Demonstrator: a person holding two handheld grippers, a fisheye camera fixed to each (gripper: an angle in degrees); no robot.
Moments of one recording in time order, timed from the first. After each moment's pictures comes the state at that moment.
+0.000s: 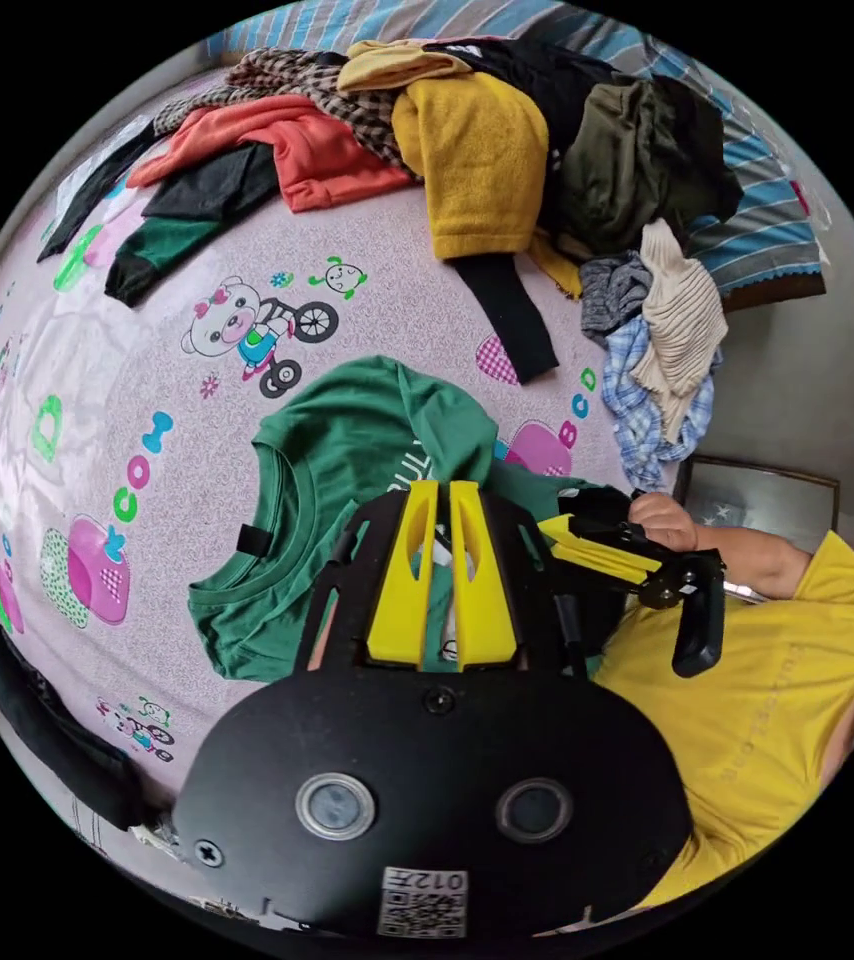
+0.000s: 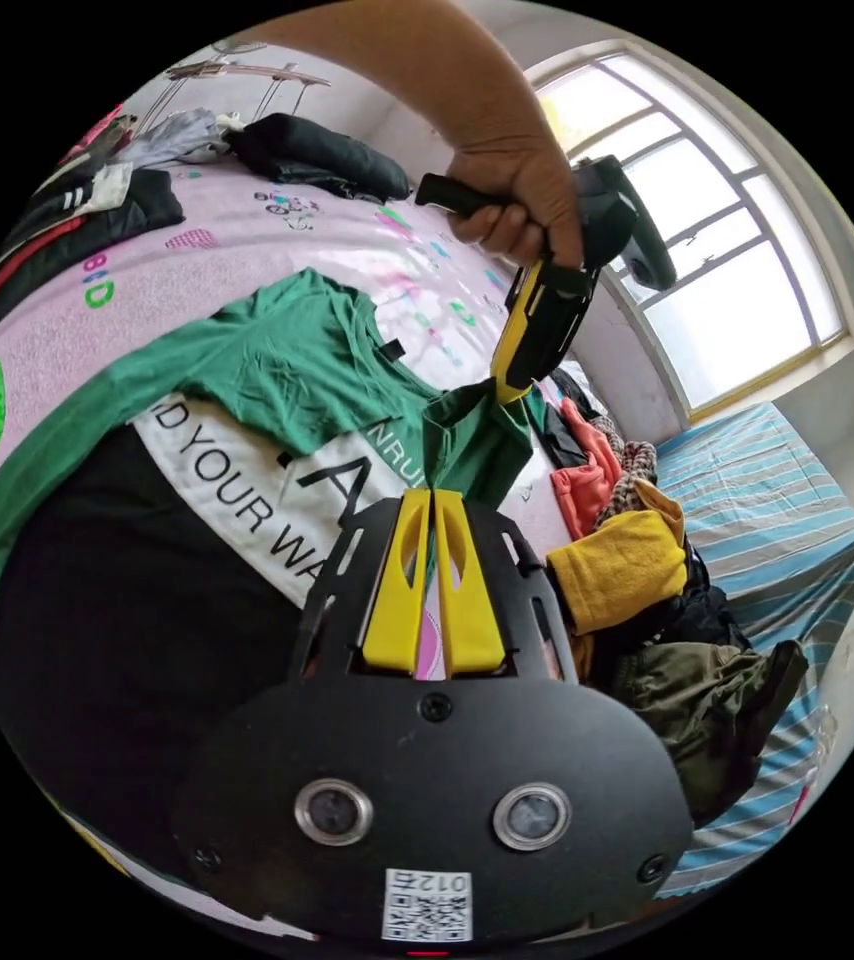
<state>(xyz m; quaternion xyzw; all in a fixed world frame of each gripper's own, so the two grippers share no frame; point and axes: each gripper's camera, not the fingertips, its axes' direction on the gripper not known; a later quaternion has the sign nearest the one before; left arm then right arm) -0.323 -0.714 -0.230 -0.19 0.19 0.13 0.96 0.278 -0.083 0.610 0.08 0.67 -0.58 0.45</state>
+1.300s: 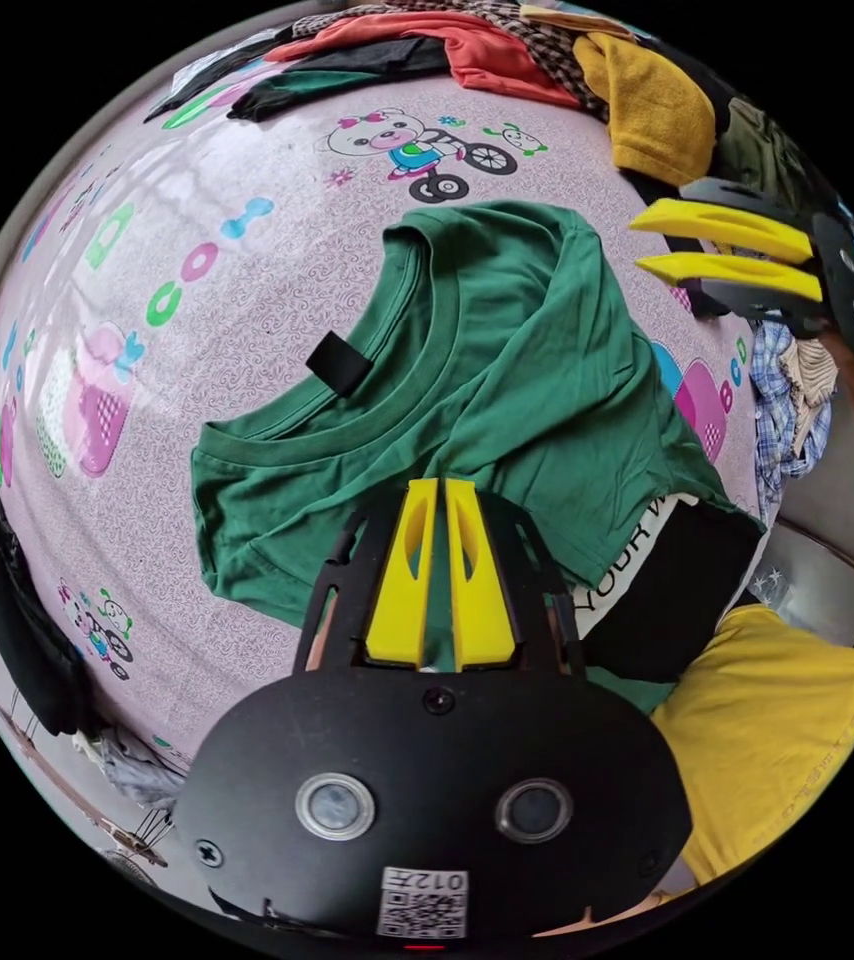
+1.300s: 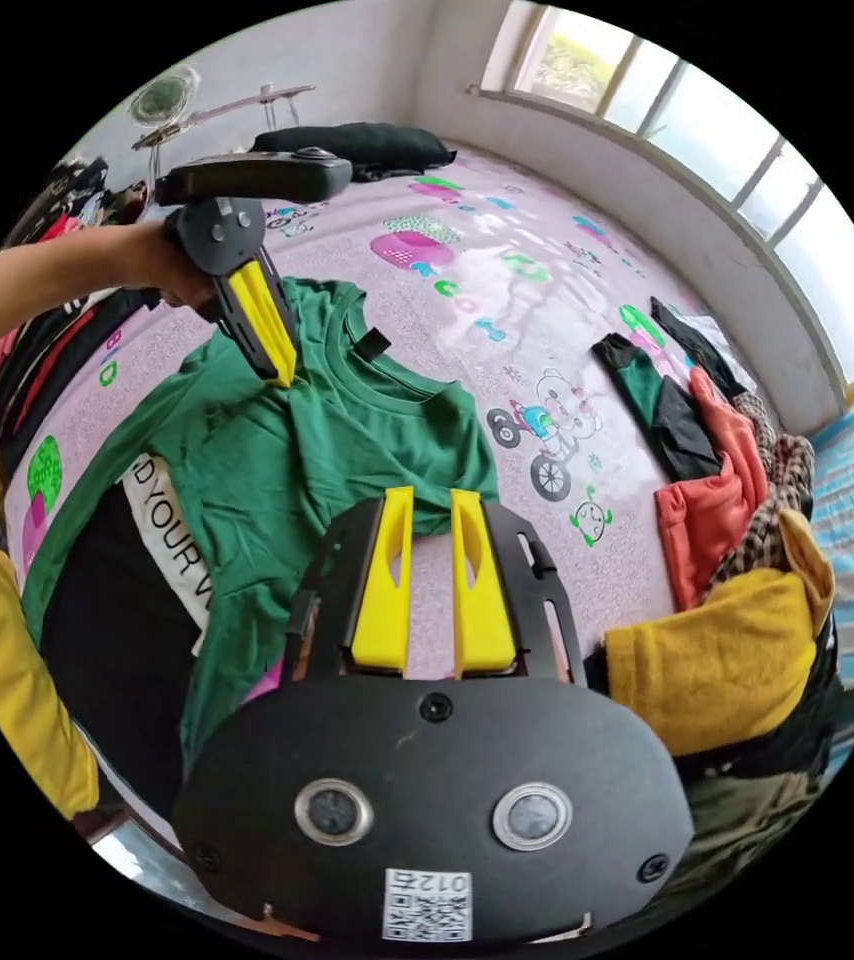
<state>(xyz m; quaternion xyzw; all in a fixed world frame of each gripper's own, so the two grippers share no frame) -0.402 -0.634 -0.164 -0.21 0.06 0.04 0.98 0.127 -0.431 0.519 -0.11 0.57 -0.56 0.59</state>
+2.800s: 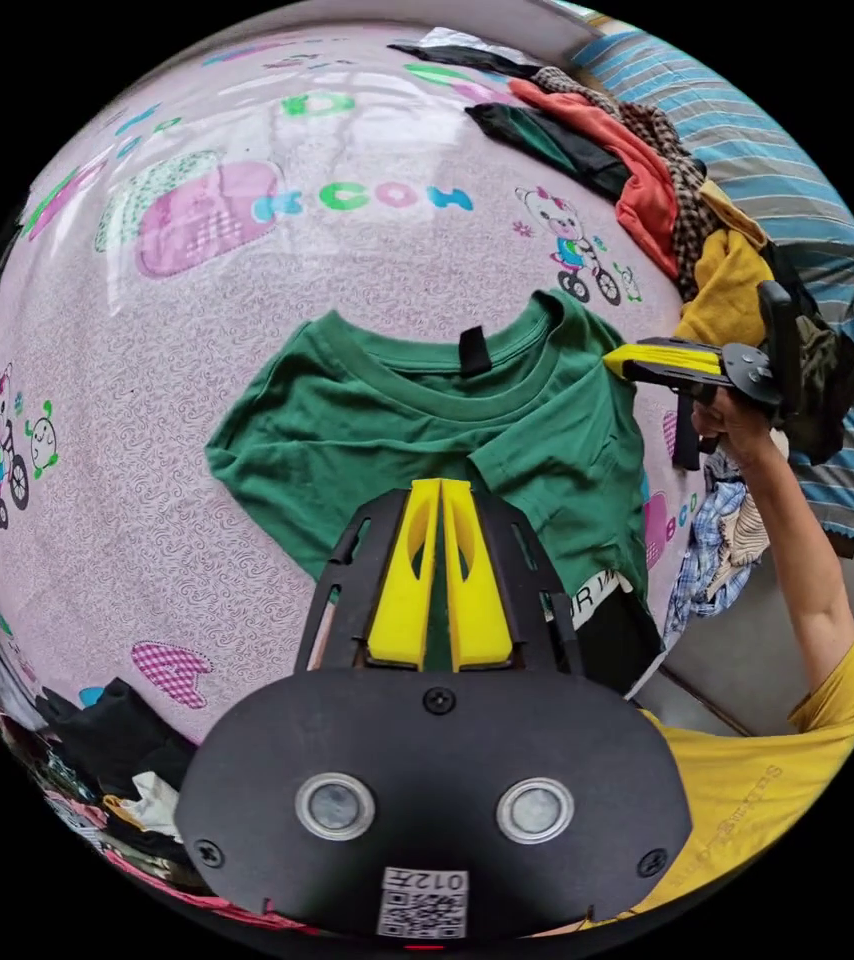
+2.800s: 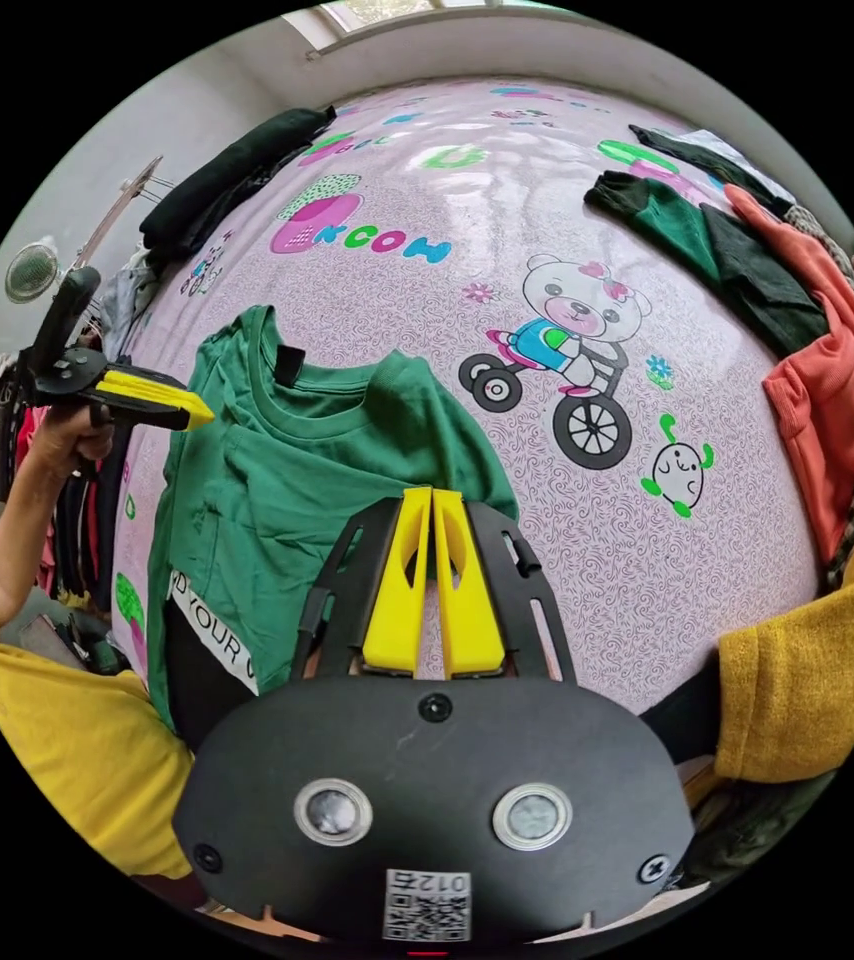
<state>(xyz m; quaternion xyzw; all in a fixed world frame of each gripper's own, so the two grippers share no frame) -0.518 -0.530 -0.187 -0.11 0.14 -0.19 0.97 -0.079 -0.620 0.437 -0.14 0.51 -0.37 0.77</state>
